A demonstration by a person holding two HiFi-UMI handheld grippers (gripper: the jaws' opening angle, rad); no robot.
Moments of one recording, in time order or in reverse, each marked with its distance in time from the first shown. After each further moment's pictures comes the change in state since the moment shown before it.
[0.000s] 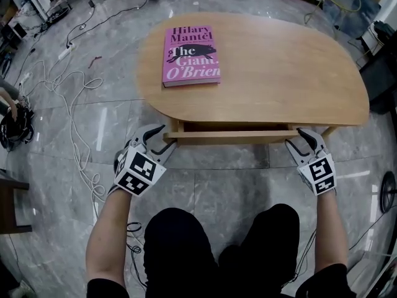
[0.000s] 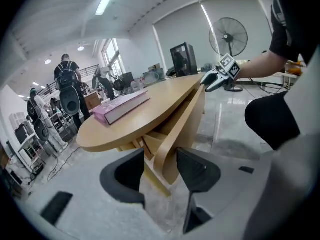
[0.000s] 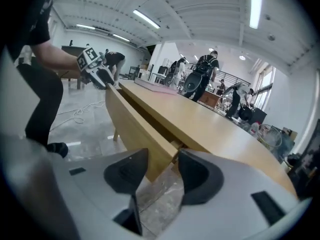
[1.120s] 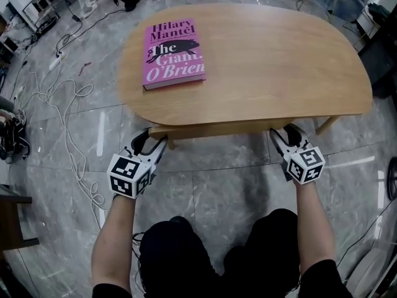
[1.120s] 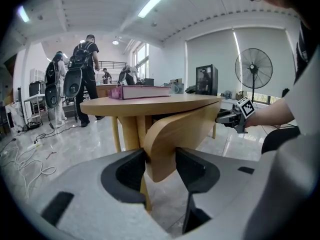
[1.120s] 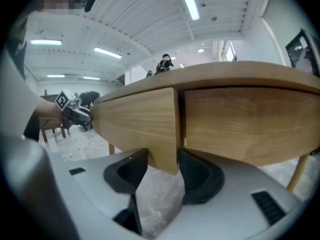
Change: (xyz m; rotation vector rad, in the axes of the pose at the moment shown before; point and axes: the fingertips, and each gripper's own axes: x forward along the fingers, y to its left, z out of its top) left arm 0.037 0.021 -0.019 -0.352 -0.166 0.058; right arm 0.067 0.000 -0.047 0.494 -0.239 -0.025
